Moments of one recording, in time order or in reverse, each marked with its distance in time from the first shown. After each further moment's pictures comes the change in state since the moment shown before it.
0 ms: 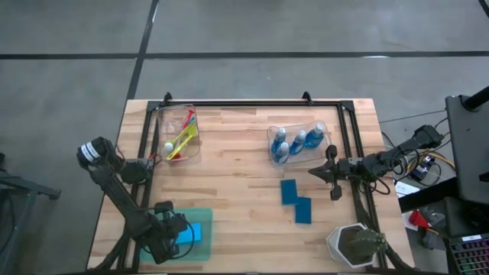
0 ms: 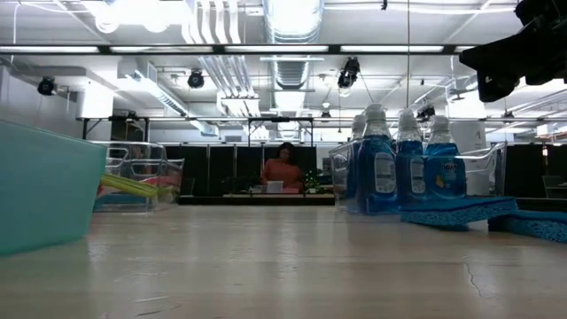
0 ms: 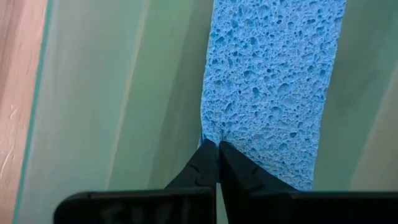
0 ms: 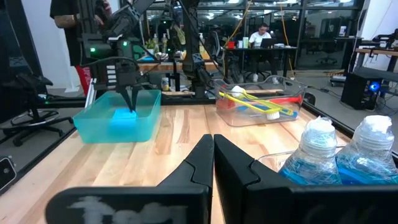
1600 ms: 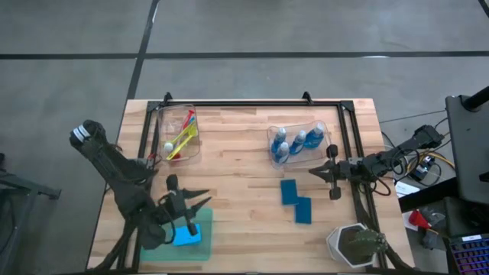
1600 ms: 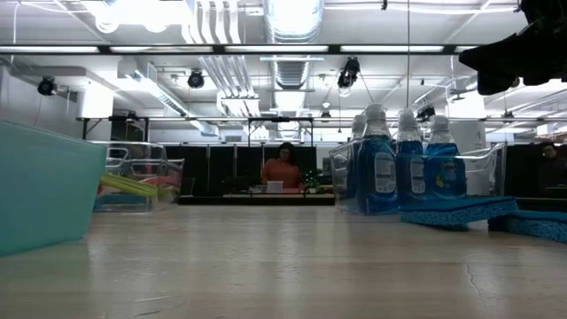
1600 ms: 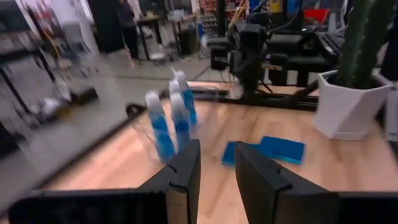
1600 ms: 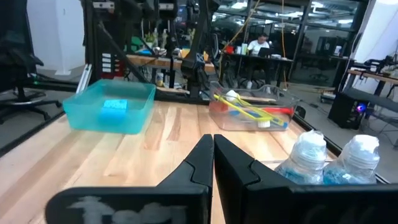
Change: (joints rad) left arm 0.119 -0.263 0.032 0.587 -1.081 0.752; right arm 0.000 -0.002 0.002 0.000 0.000 -0.131
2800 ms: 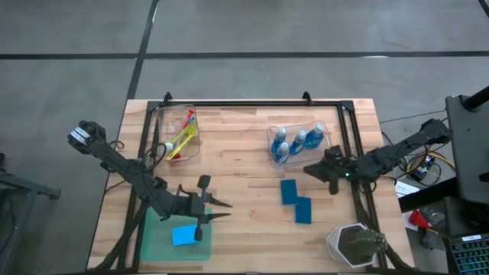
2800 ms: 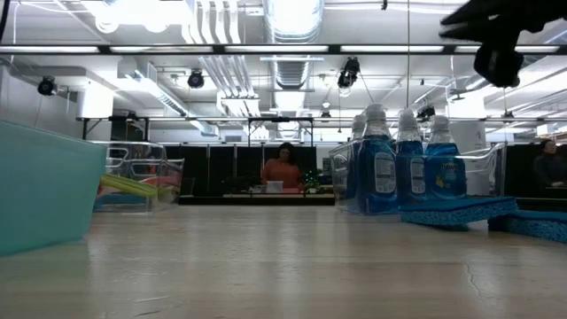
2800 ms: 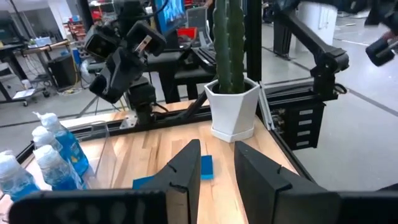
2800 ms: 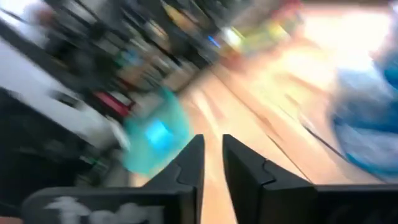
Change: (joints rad) left arm 0.232 -0.012 -0.173 0.630 0.726 0.534; right arm -0.011 0.323 0.370 -0.281 0.023 0.918
